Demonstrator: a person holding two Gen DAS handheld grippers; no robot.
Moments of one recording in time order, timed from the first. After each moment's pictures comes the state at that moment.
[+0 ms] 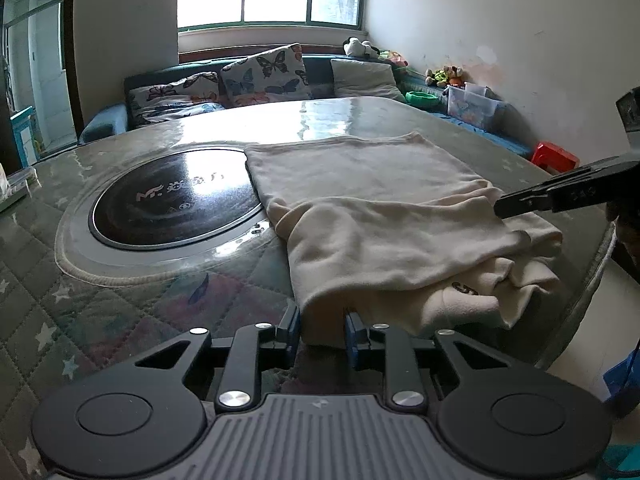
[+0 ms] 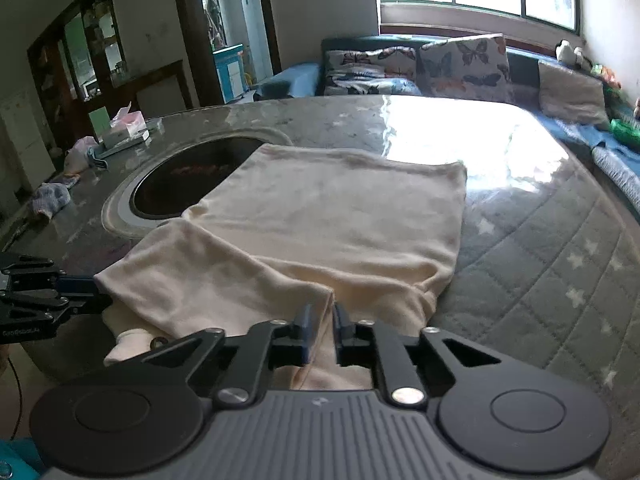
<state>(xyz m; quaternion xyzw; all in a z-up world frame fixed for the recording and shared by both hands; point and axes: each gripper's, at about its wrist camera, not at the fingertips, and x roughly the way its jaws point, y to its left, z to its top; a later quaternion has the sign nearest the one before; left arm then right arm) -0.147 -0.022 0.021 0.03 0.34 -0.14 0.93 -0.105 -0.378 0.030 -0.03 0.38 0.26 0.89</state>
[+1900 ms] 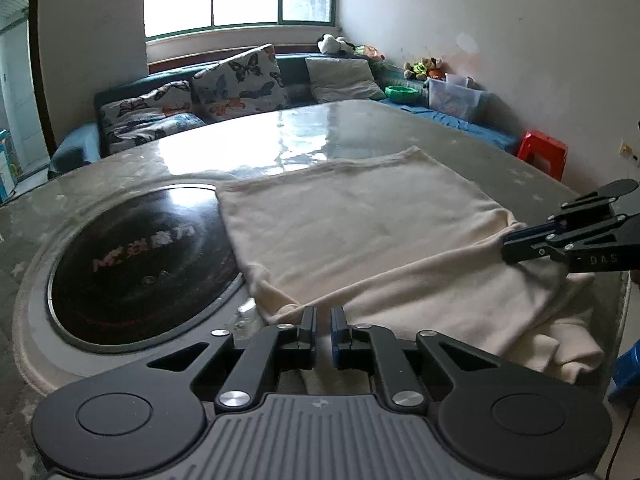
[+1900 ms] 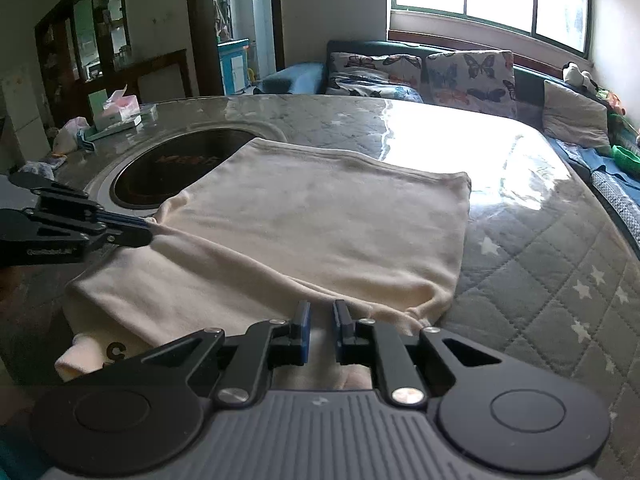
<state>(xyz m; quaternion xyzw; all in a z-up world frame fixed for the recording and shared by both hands) -0.068 -0.035 0.032 0.06 0.33 -0.17 0.93 -0.089 -0.367 0.020 -0.08 0.35 0.26 0.90</state>
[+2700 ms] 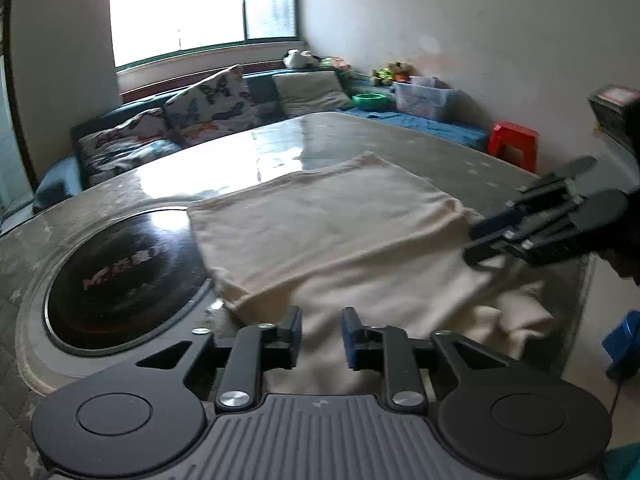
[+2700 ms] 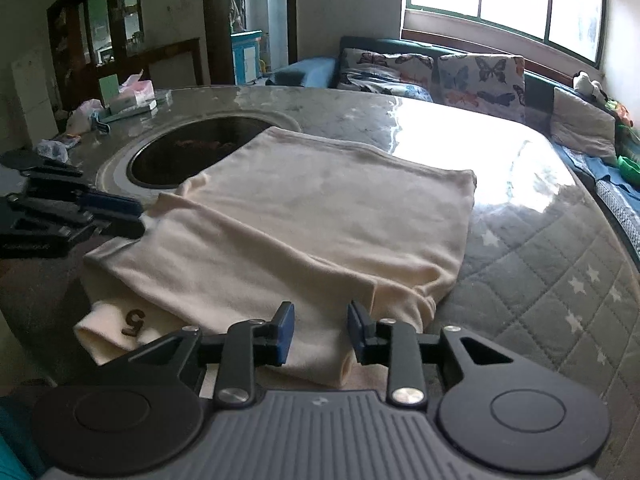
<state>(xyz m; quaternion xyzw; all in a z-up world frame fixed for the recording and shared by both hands) -0.107 -0.056 0.037 0.10 0.31 -0.22 0.92 -0.107 -0.371 0.021 -0.10 0.36 0.27 0.89</state>
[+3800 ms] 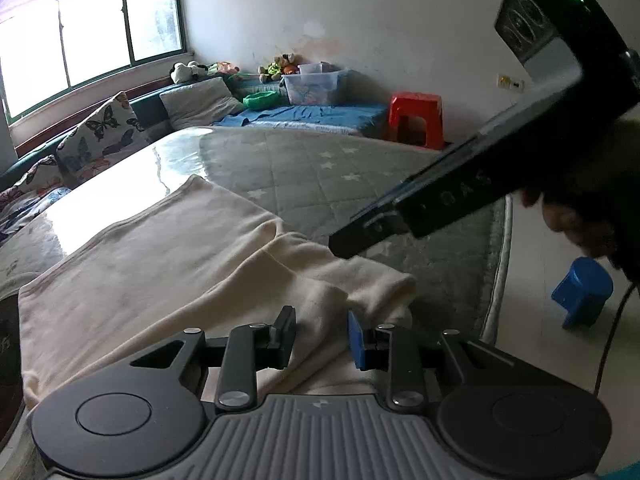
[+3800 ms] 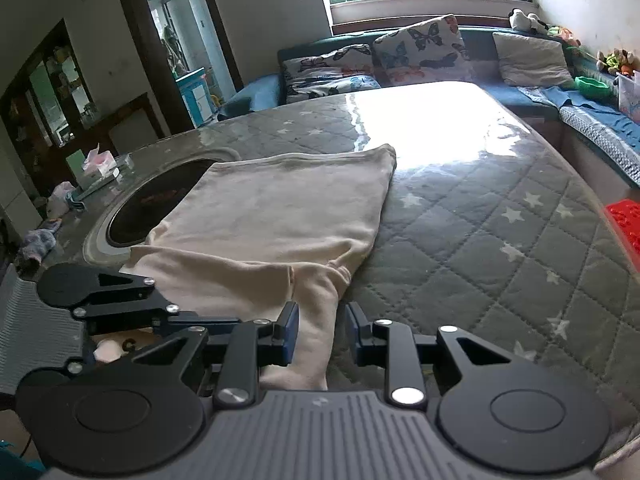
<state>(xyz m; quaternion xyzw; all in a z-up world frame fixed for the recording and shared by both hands) -0.091 -0.199 0.013 0.15 0.29 -0.35 0.88 -0.108 -0.446 0.032 0.04 0.38 0.22 0.90</state>
